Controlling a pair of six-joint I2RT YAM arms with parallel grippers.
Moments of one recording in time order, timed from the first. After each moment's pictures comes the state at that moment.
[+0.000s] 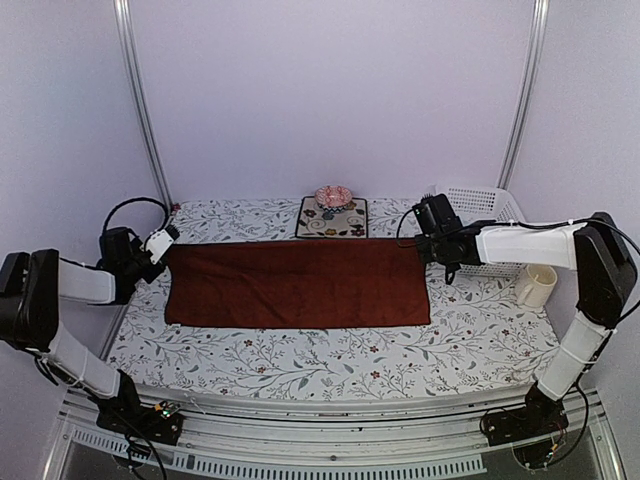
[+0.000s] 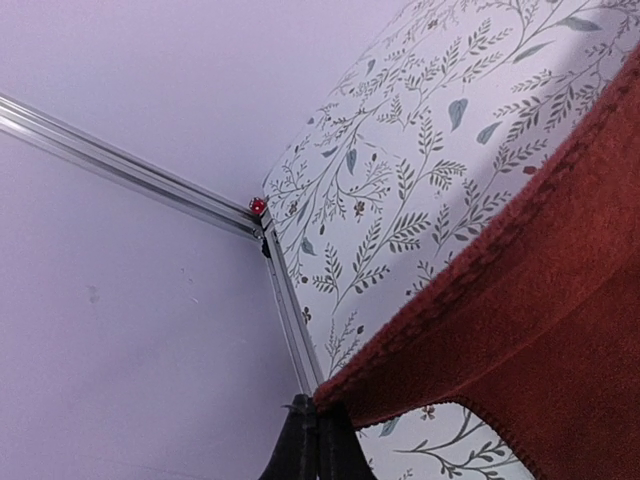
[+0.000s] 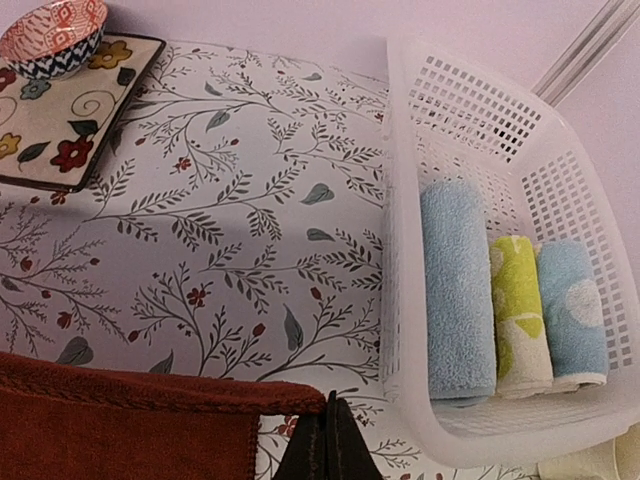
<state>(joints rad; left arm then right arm) 0.14 1.46 0.52 0.56 0.06 0.96 0.59 1.70 1.11 -0.21 0.66 0.19</state>
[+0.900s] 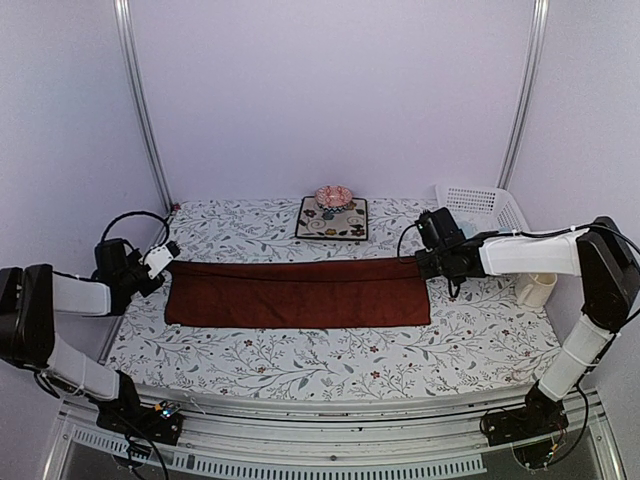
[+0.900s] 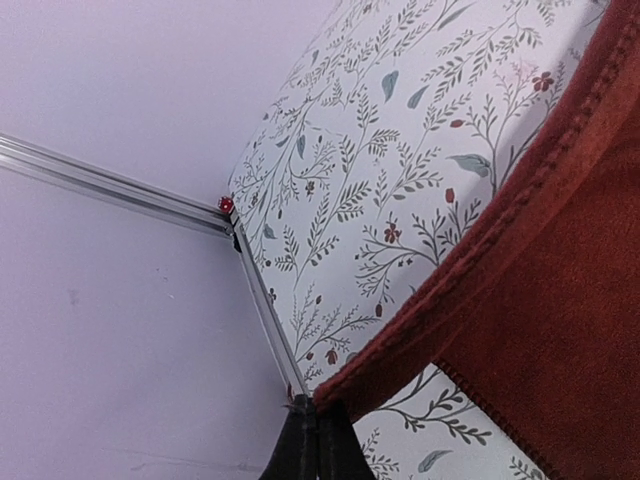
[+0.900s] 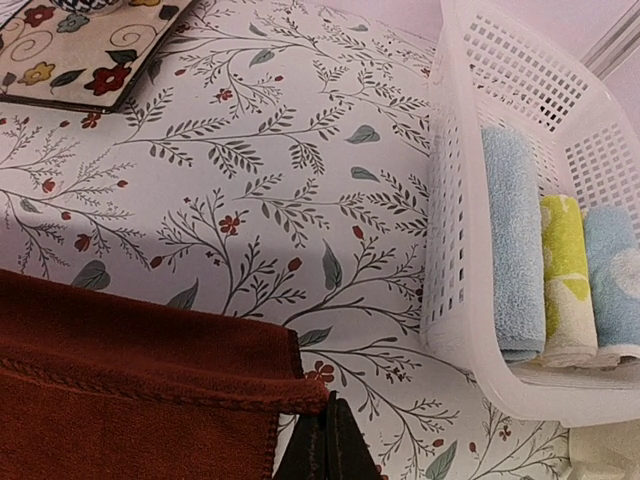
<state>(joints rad) 0.16 1.38 0.44 0.50 0.15 1.06 0.60 1.68 1.01 -0.19 0.56 0.19</state>
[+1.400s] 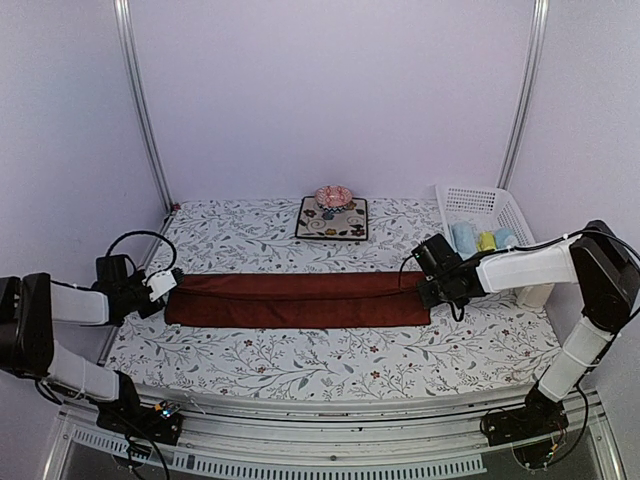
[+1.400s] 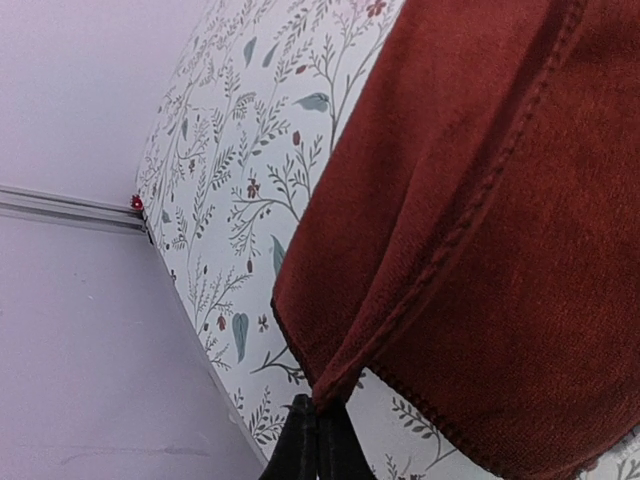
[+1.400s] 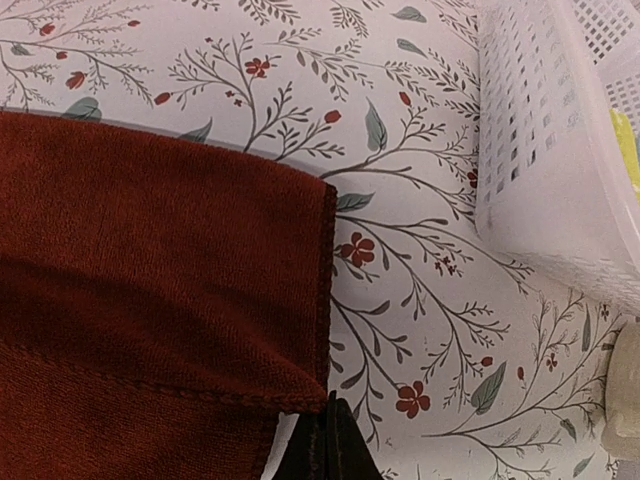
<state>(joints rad) 0.19 1.31 0.36 0.31 0.23 1.20 0.65 1.67 0.88 -0.23 0.53 0.24</state>
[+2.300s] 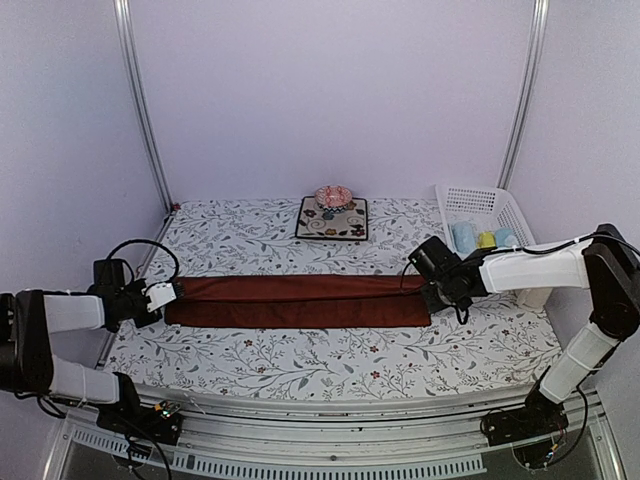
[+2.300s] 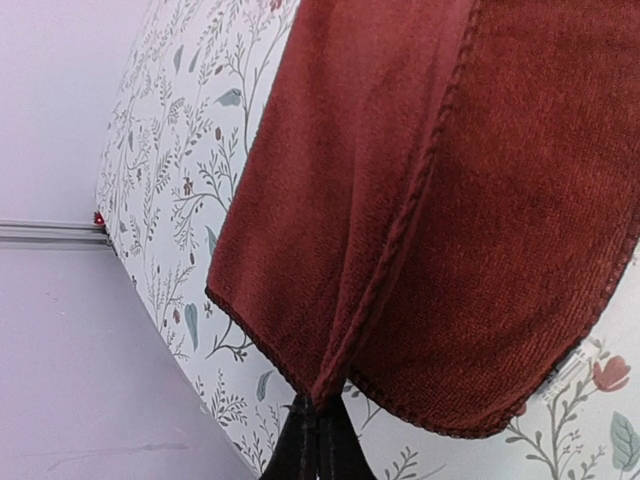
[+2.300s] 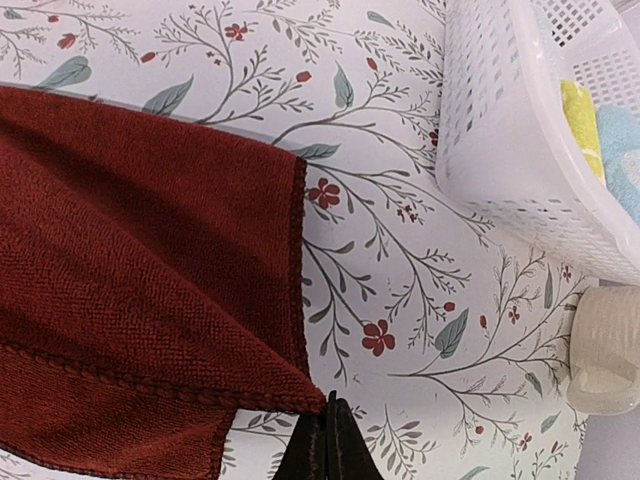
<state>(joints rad) 0.21 1.21 0.35 0.09 0.26 1.34 0.70 1.62 0.91 -0.43 0.60 0.31</state>
